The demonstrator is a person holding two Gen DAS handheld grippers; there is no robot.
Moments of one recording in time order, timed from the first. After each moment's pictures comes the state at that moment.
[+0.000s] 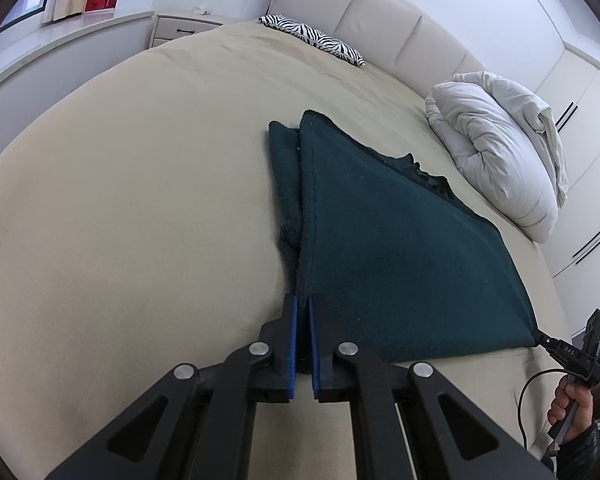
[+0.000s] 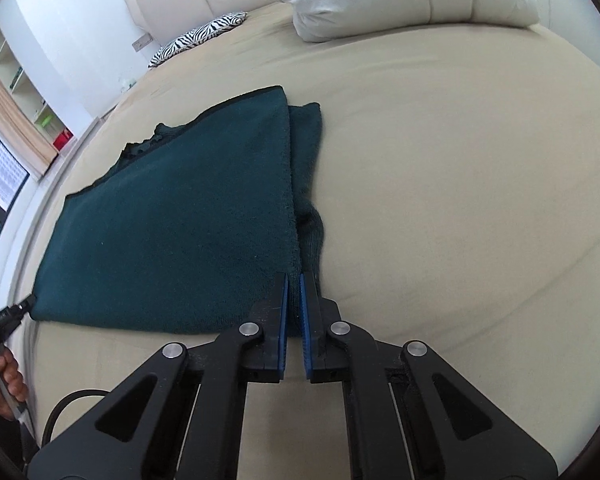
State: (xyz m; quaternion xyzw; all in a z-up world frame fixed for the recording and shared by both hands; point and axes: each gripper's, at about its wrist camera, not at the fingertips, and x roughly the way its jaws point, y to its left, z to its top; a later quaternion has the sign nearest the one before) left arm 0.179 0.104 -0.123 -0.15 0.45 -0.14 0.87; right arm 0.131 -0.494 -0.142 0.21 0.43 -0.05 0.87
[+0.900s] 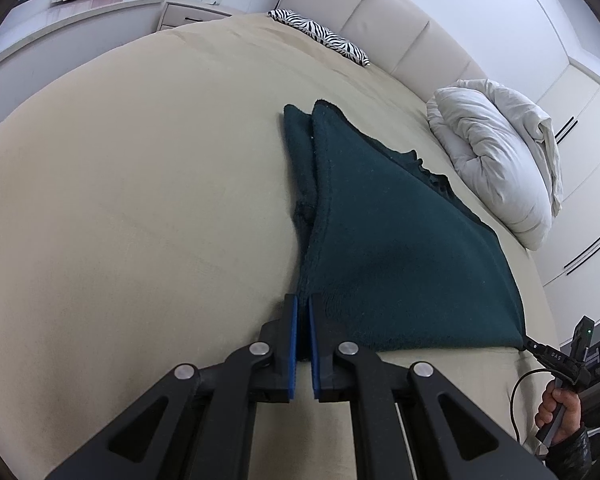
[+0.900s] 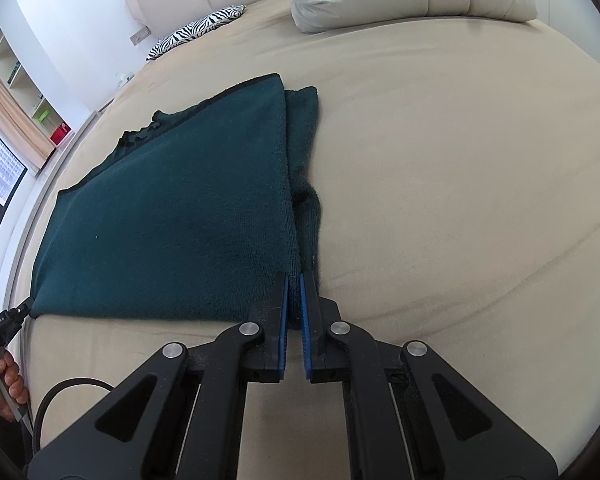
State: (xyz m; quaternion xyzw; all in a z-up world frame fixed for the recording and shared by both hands) left arm 0.170 0.116 -0.135 -0.19 0.45 -0.14 0.86; right arm 0.133 -0.493 -0.154 0.20 0.45 -0.05 0.87
